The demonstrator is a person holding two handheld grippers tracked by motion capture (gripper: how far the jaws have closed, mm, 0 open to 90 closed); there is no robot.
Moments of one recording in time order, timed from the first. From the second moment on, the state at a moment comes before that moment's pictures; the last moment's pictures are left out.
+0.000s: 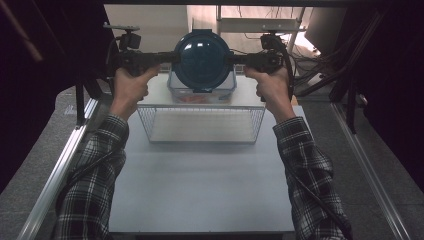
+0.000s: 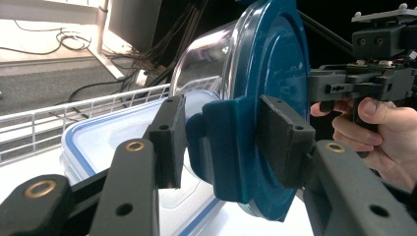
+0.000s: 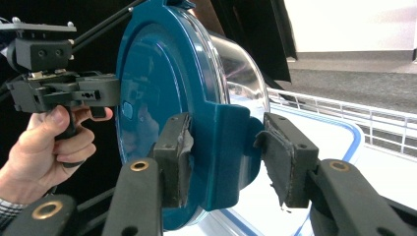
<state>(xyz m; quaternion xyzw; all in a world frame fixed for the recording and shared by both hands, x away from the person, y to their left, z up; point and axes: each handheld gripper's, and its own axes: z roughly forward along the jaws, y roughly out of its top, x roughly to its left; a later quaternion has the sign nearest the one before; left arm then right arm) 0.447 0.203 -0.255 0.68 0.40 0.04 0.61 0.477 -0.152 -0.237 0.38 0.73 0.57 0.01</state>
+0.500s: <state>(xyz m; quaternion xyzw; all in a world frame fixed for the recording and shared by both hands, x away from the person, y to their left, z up) 0.450 0.191 -0.261 0.70 0.42 0.09 0.57 0.491 -0.146 -0.243 0.41 0.73 0.54 0.05</state>
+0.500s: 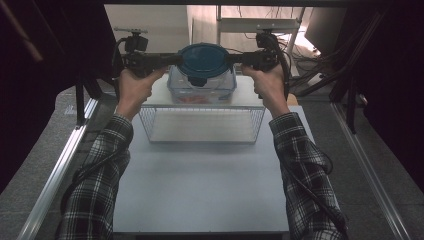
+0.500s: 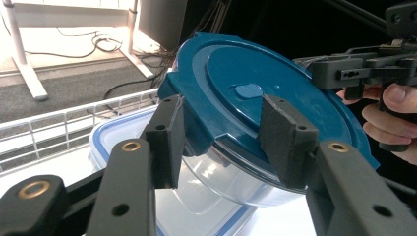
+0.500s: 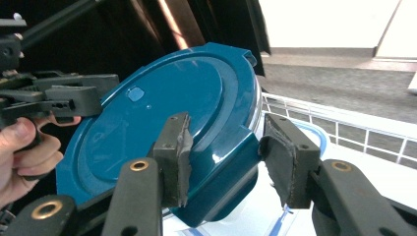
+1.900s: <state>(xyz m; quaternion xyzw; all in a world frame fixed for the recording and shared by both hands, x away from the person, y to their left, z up) 0.426 0.194 -0.281 0.69 0.42 0.14 0.57 0.466 -0.142 -0.261 0.38 0.77 0.51 0.12</state>
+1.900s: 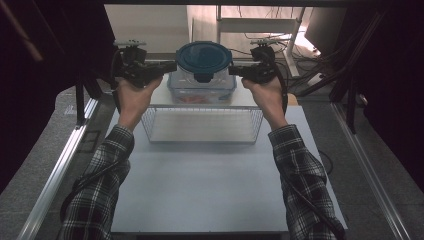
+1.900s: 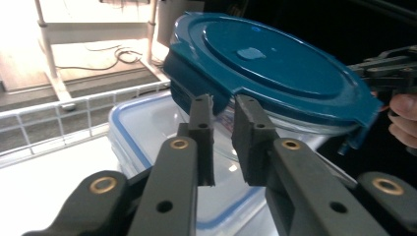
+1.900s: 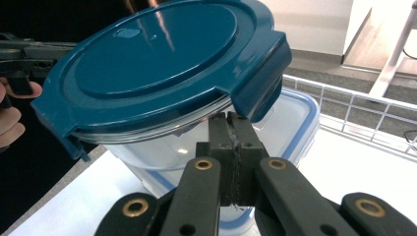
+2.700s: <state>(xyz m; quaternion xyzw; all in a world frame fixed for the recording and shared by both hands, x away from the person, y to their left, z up) 0.359 0.176 -0.345 0.75 0.35 0.11 0.54 0.399 -0.150 -0.311 0.31 0.79 0.50 0.14</state>
